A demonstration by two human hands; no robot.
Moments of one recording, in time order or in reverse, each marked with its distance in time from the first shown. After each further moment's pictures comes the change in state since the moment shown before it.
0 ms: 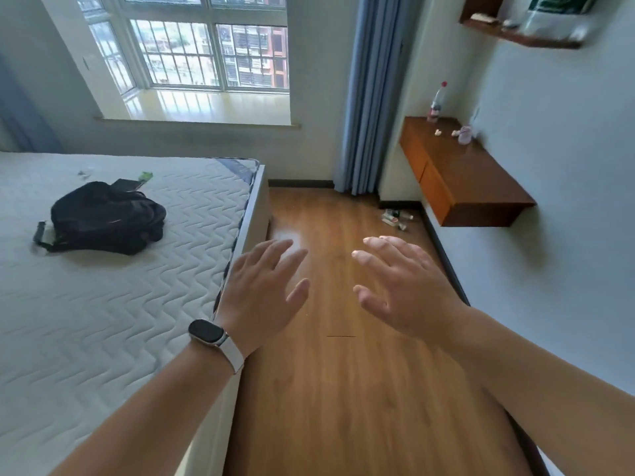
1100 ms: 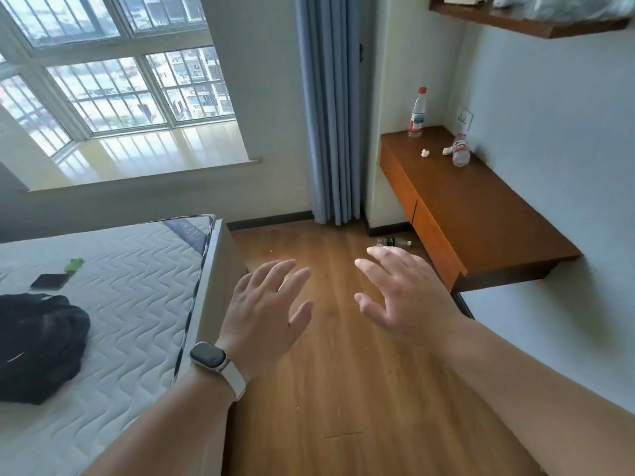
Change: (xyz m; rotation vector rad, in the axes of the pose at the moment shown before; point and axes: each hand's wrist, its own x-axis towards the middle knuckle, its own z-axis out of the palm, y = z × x) left_hand 0.421 -0.023 0.208 0.036 -0.159 0.119; right_hand 0.281 0.346 0.106 0.074 -0.022 0.208
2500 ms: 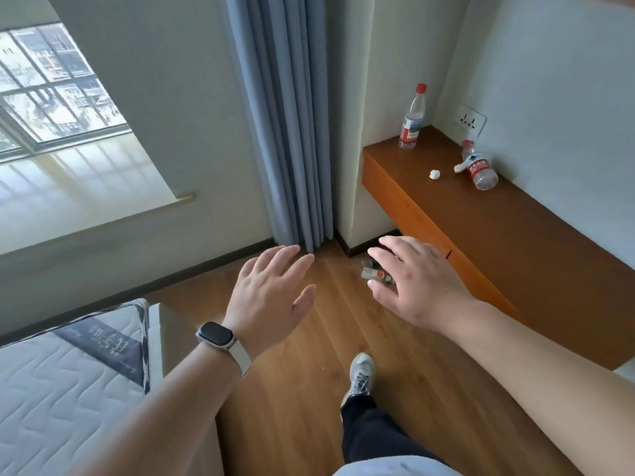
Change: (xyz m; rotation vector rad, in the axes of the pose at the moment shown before) left_hand 0.444 -0.268 0.173 -0.140 -0.065 0.286; right_hand 0.427 0.141 0.137 -0.137 -0.082 0.275
